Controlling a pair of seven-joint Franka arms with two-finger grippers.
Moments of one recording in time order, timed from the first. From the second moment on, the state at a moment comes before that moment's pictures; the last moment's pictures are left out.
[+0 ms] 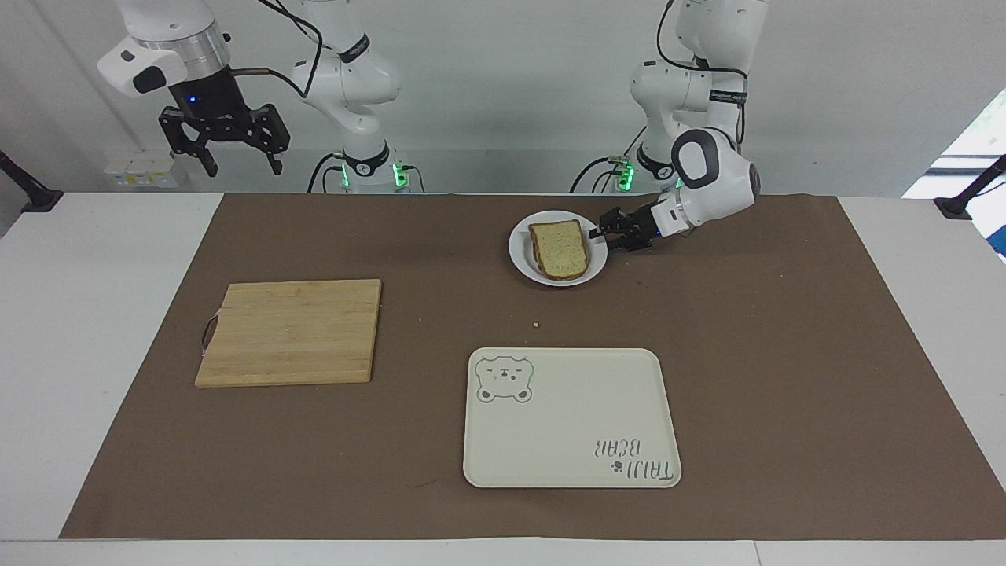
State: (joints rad) left arm -0.23 -0.15 -0.02 -2.69 -1.04 2.16 0.67; right arm 0.06 -0.12 -0.08 -1.59 -0.03 1.50 -0.07
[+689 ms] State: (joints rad) left arm -0.22 -0.15 -0.01 -2.69 -1.09 2.09 0.67; right arm 0.06 -0.15 -0.09 -1.58 -0.03 1.50 -0.07
